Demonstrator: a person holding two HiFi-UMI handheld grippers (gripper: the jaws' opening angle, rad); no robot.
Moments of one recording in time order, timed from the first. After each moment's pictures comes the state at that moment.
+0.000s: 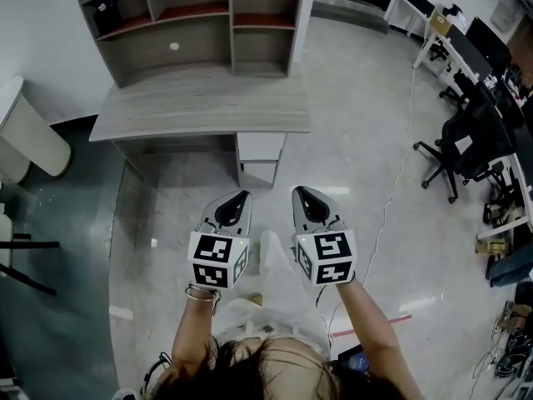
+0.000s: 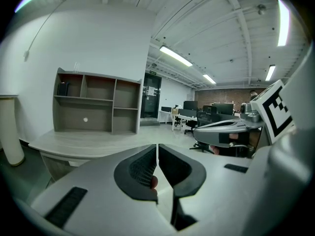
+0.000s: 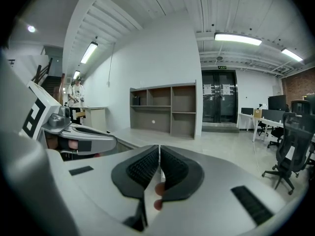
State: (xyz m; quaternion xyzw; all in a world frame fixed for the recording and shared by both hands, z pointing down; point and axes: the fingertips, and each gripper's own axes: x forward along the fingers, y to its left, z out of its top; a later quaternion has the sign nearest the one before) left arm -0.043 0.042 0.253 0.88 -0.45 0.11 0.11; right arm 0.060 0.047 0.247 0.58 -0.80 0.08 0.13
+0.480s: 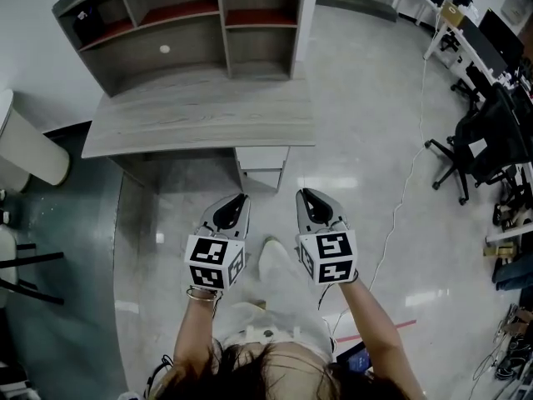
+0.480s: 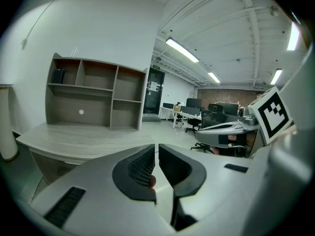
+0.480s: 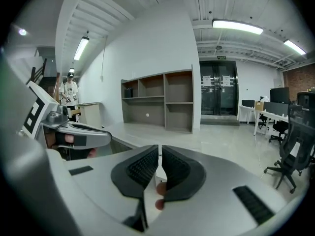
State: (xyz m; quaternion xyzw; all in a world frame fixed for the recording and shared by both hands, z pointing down) left arm -0.029 -0.055 0.287 0.88 -0.45 0.12 0.14; right arm 0.089 -0.051 0.286 0.58 -0.80 0.12 0.15
